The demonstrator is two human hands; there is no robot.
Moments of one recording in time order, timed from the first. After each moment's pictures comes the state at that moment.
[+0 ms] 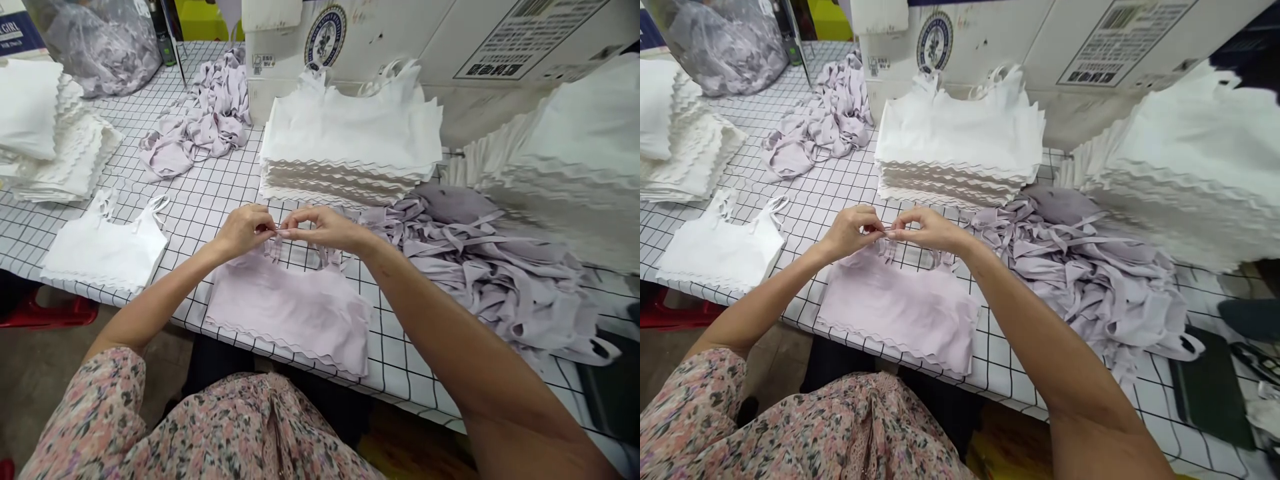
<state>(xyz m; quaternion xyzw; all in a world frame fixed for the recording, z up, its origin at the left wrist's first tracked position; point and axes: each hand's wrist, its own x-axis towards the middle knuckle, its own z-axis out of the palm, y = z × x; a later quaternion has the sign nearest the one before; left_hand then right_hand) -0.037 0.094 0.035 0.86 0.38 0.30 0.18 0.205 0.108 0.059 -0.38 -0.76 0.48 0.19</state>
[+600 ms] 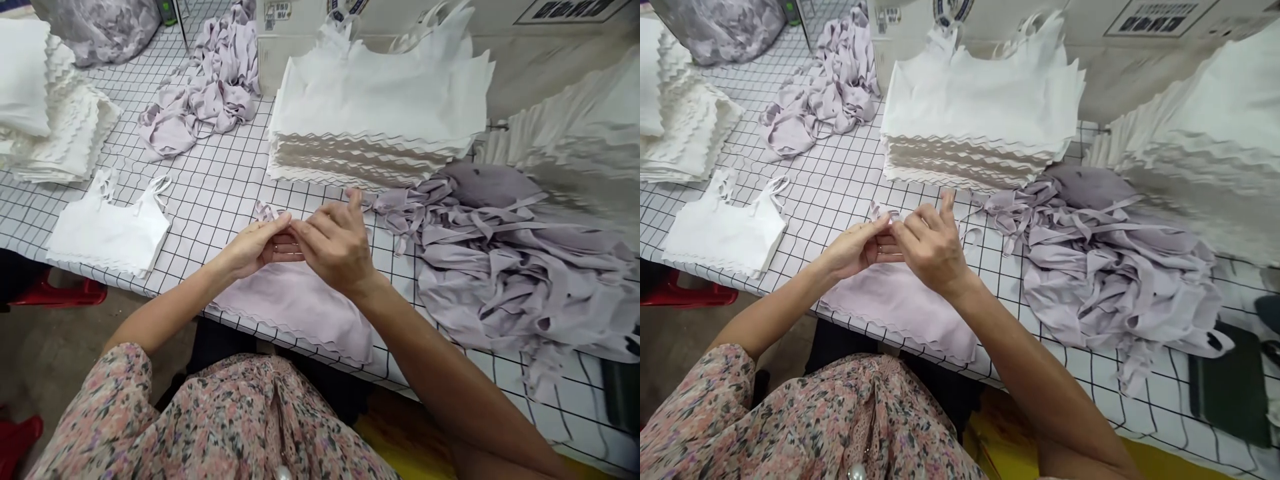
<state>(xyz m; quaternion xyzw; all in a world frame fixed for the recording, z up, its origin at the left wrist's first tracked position) -0.004 0.024 0.058 0.32 0.38 0.35 0.80 0.186 0.032 0.026 -0.40 -0.83 -0.01 0.39</state>
